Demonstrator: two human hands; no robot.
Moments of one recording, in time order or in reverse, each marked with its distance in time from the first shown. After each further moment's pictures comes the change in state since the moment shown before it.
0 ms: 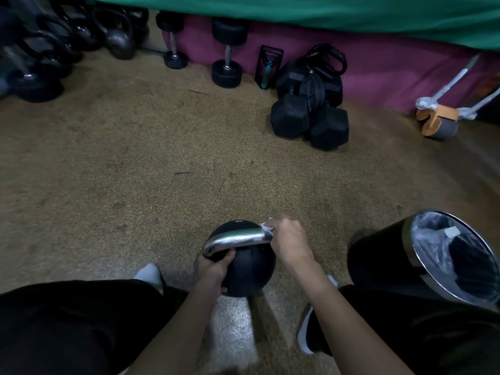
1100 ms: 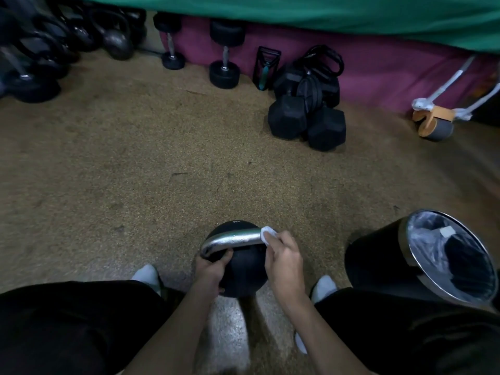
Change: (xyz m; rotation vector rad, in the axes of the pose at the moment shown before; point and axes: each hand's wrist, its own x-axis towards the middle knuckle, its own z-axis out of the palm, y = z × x) left_hand -0.005 0.005 -0.002 -0.038 0.047 -0.015; right_hand -0.041 0.011 0.043 0.197 0.379 -0.111
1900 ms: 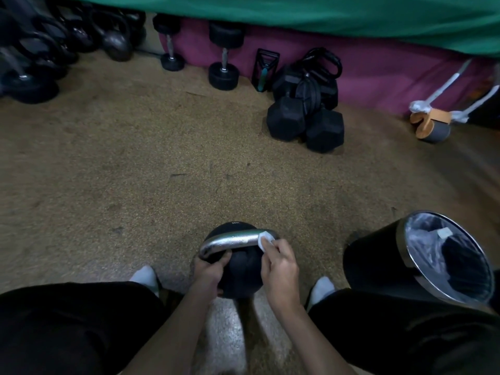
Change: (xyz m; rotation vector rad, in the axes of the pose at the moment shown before) left_hand -0.006 0.001 0.001 -0.033 -0.014 -0.006; right_hand -0.015 0.009 0.014 0.028 0.071 -0.042
